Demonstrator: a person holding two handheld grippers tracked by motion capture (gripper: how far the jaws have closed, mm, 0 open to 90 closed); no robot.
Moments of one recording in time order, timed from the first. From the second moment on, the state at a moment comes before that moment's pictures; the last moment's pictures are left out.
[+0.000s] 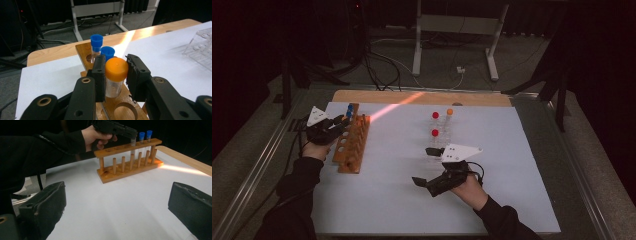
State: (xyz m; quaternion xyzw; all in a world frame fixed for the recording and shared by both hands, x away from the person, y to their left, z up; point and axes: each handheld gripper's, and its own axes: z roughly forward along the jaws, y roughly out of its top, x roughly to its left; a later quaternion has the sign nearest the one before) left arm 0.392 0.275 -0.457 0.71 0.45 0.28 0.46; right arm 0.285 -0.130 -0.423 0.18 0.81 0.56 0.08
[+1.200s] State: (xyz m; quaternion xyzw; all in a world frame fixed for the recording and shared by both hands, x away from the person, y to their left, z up) left arm 0.301 0.238 -0.425 0.73 0.34 0.20 0.55; right arm 0.368 -0.205 -0.401 0.29 0.76 0.56 0.16
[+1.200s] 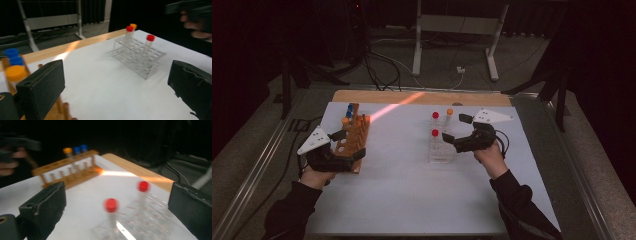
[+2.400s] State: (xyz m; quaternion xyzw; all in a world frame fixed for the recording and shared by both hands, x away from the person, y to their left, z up) left arm 0.296 0.236 -0.427 0.74 0.33 0.18 0.56; right arm 0.459 -0.202 -0.477 0.40 0.77 0.46 0.21
